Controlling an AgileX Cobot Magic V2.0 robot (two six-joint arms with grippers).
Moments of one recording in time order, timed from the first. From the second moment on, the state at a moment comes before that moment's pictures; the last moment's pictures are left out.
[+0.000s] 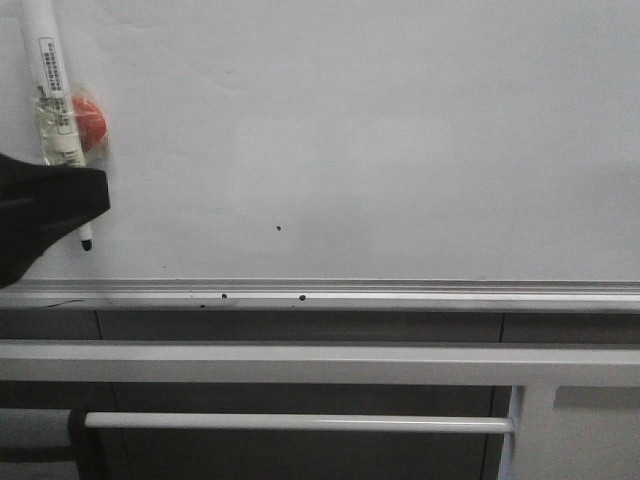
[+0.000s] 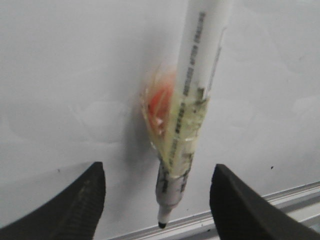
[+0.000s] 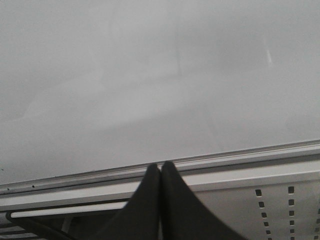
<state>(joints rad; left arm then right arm) -0.98 1.31 -0.13 -0.57 -1.04 0.04 -0.05 0.20 -0.39 0.24 0.63 0.11</state>
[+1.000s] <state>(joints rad) -0.98 1.41 -0.19 -0.54 -1.10 -0.14 -0.05 0.20 -0.39 0.25 0.62 0.11</state>
